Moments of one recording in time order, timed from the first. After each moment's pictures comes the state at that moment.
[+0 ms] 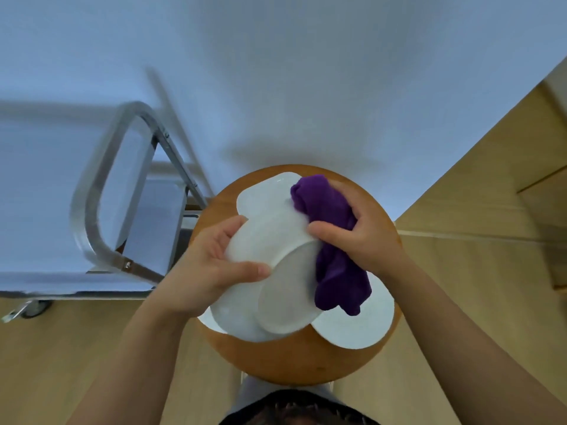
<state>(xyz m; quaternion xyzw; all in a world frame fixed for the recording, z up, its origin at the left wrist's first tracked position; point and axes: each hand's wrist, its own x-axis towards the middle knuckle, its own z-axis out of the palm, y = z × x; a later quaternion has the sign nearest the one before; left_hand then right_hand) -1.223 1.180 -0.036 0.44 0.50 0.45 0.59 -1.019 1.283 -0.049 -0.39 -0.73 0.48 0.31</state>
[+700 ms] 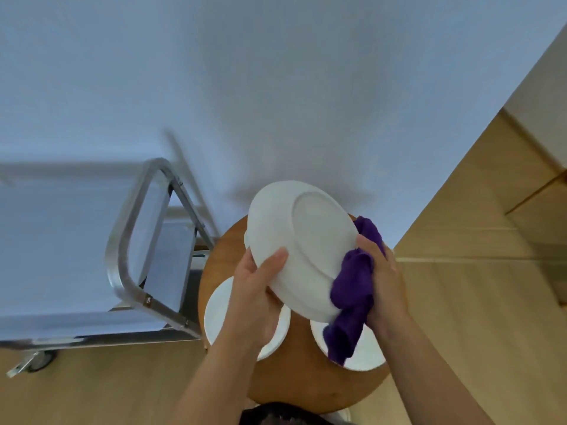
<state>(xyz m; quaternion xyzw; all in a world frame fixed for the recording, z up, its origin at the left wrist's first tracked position) -1.169 1.170 -0.014 0.18 0.43 0.64 0.60 -1.011 1.235 -0.059 -0.51 -0.26 0.65 0.51</state>
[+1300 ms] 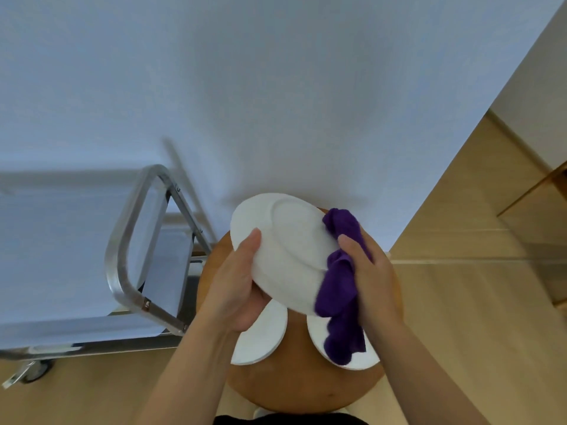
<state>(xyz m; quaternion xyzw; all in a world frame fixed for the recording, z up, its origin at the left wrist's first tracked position) -1.185 1.175 -0.001 0.18 0.43 0.57 0.68 -1.017 1.218 -0.031 -0.52 -0.39 0.57 0.50</state>
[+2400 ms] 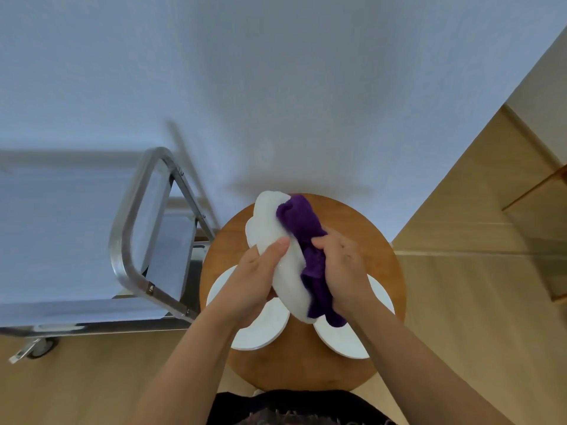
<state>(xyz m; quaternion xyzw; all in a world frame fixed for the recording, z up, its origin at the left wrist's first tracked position) -1.188 1.171 -0.019 0.35 0.50 0.50 0.62 -1.061 1.217 -0.029 -0.48 -0.50 0.60 0.40</state>
